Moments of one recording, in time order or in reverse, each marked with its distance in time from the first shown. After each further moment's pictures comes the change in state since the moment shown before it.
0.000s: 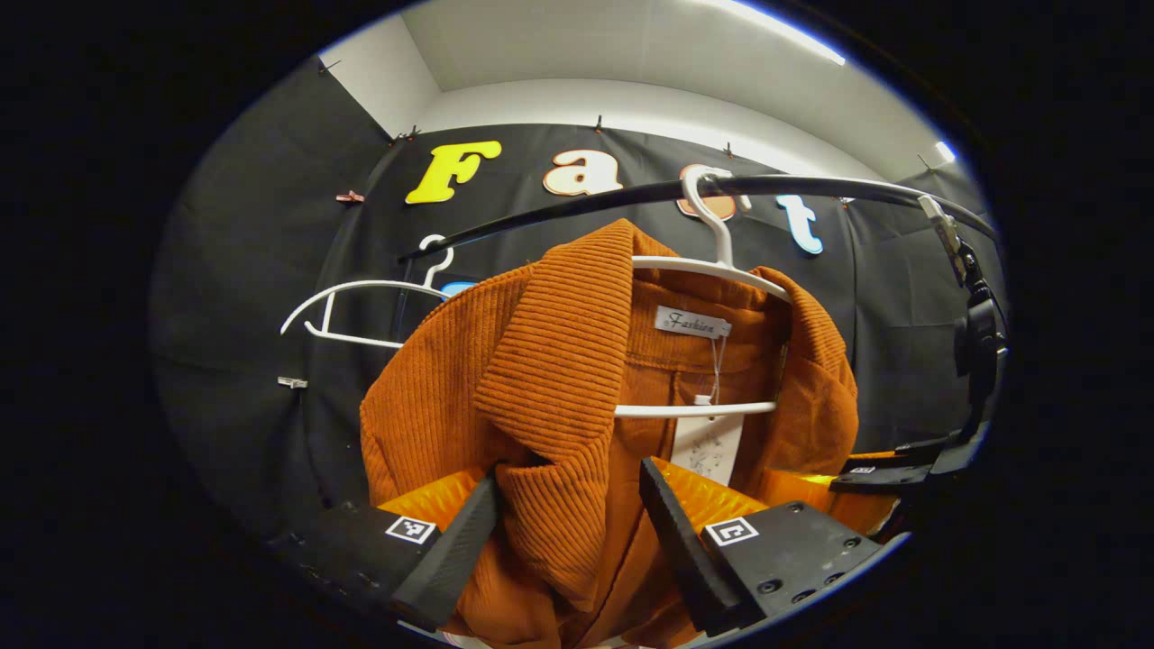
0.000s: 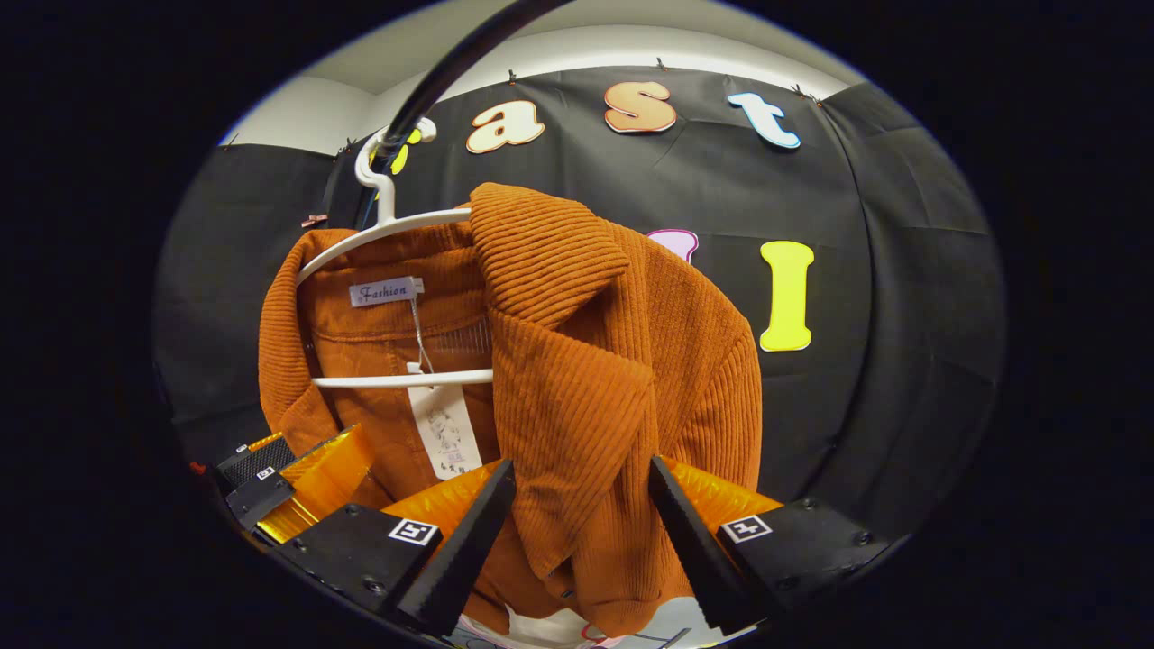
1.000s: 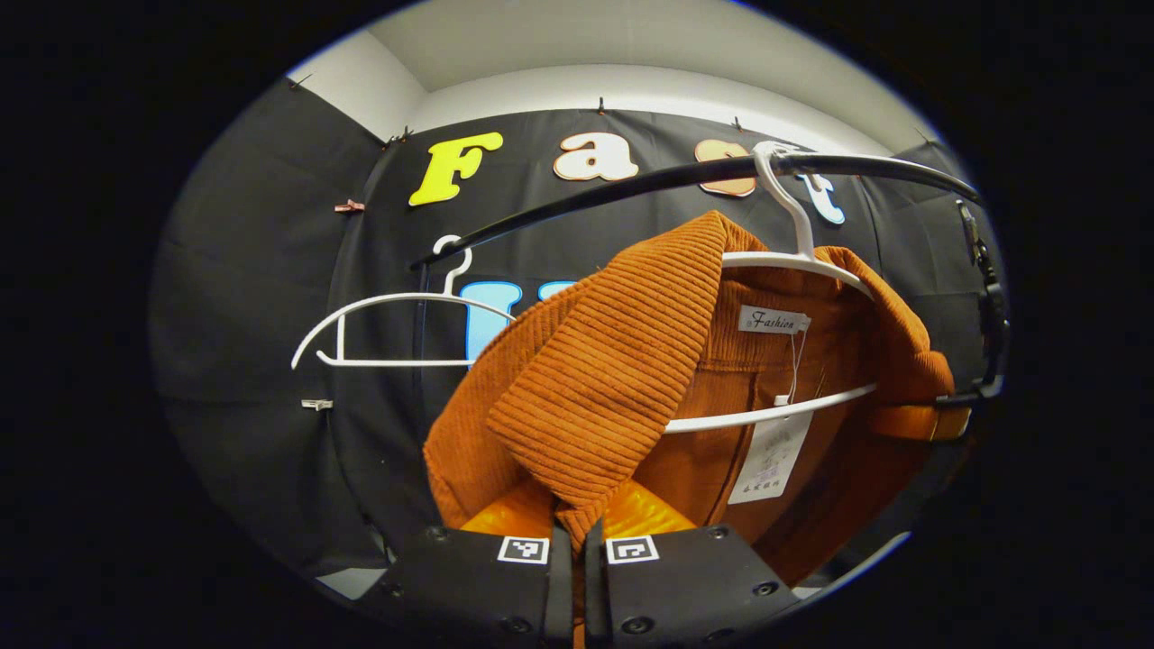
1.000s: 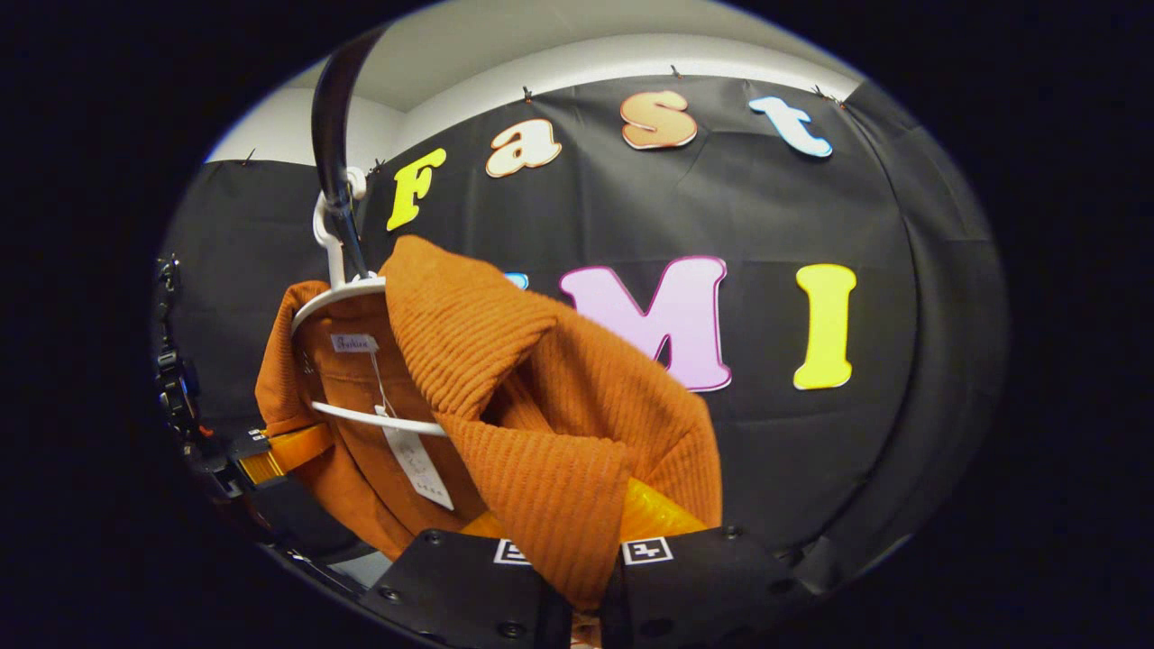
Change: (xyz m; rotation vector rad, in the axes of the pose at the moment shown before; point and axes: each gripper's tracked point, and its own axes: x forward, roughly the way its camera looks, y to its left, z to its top) left arm 0.016 0.054 0.016 0.127 0.085 0.047; right arm 0.018 -0.054 0.053 0.010 -0.085 0.138
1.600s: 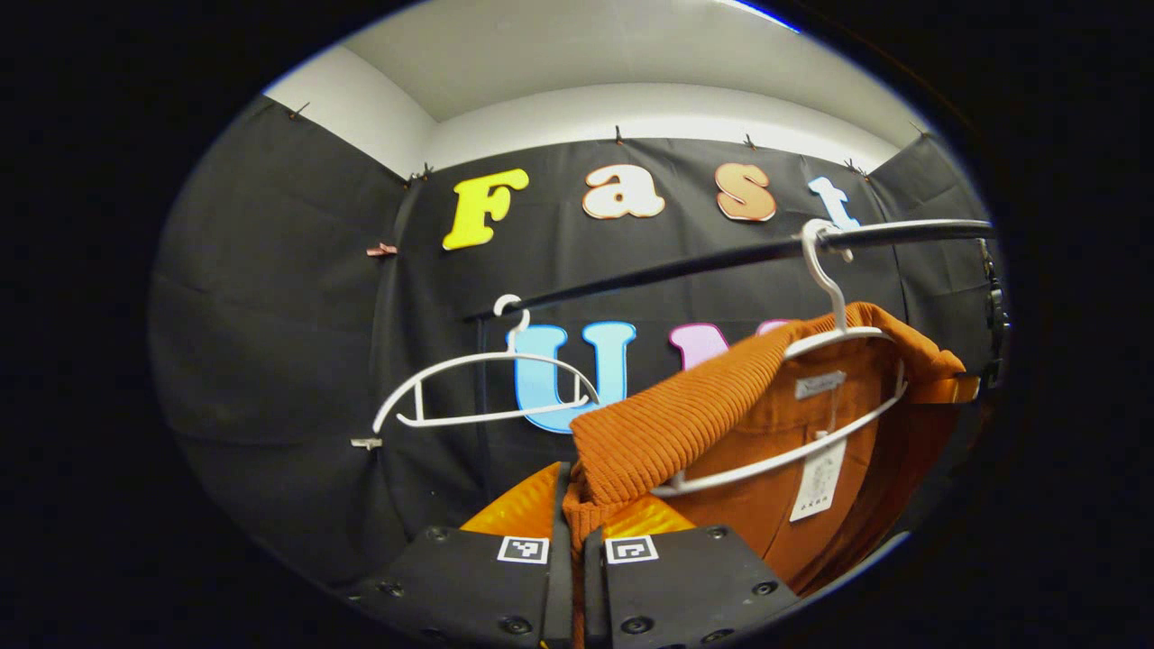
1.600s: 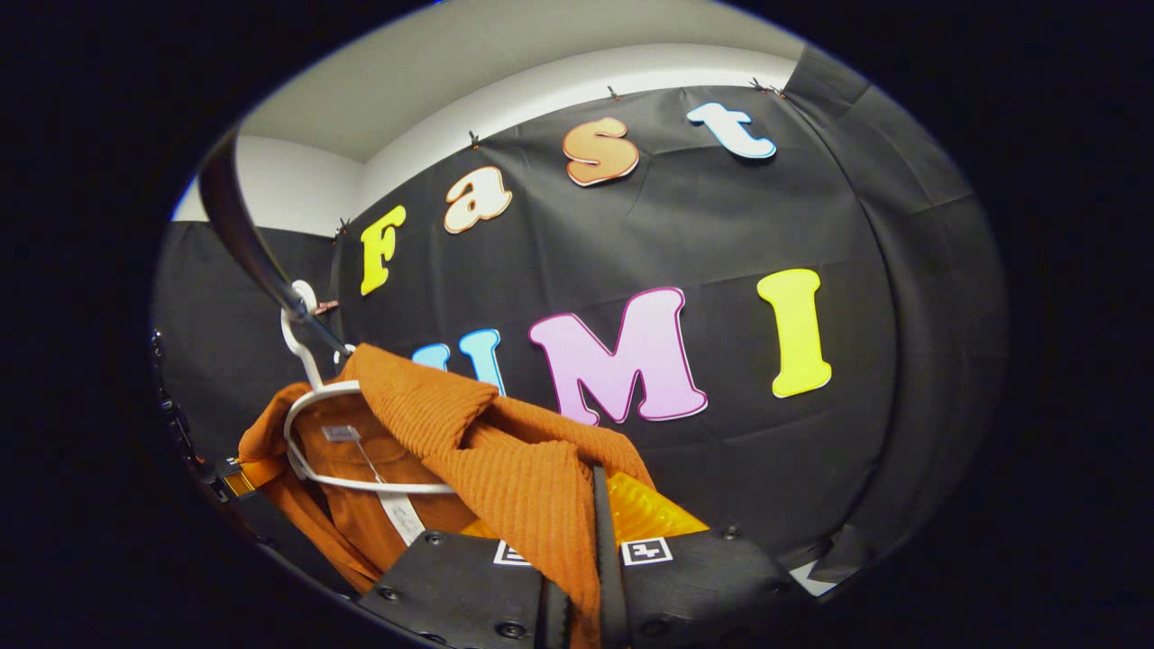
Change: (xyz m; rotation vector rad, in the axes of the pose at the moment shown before) left arm -0.031 0.060 0.074 0.055 -0.134 0.103; right arm -0.006 -0.034 0.052 0.145 -0.118 -0.005
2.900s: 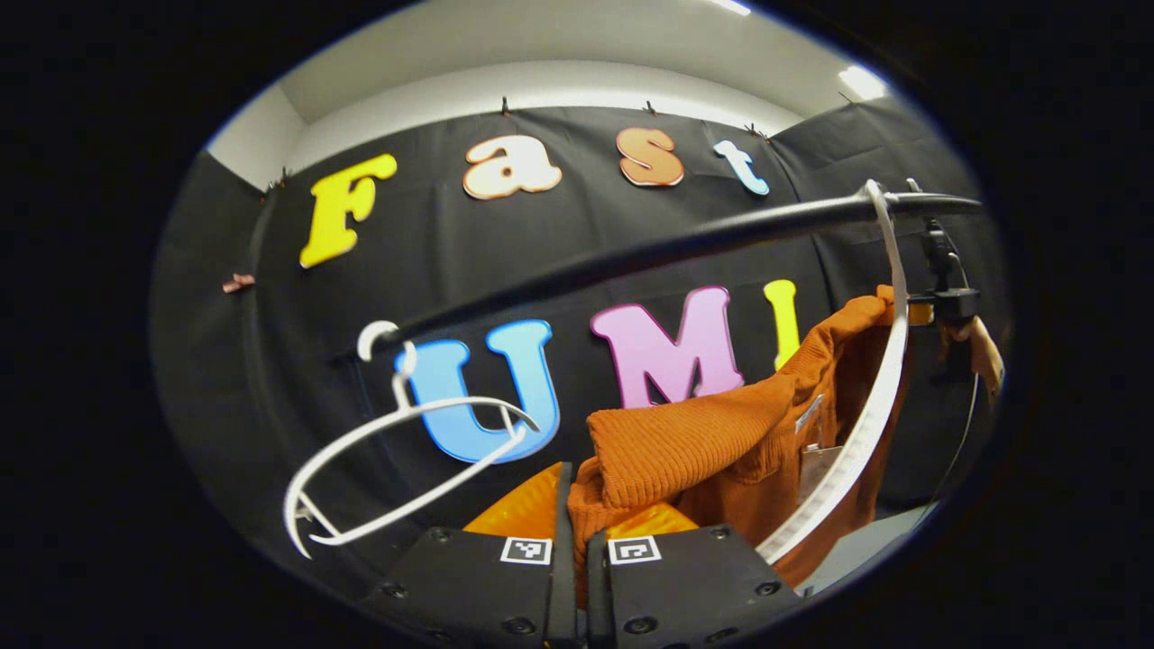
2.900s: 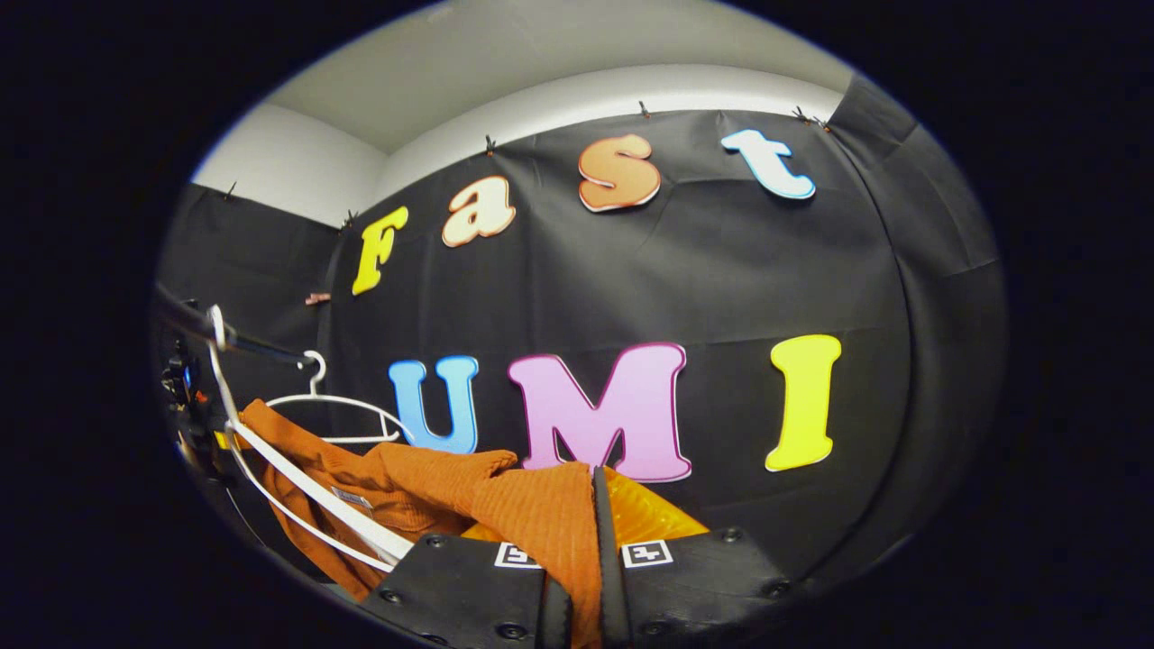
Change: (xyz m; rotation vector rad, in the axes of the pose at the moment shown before) left arm 0.127 -0.033 -0.018 0.059 0.117 -0.495; right arm 0.084 -0.032 0.034 -0.111 -0.061 0.034
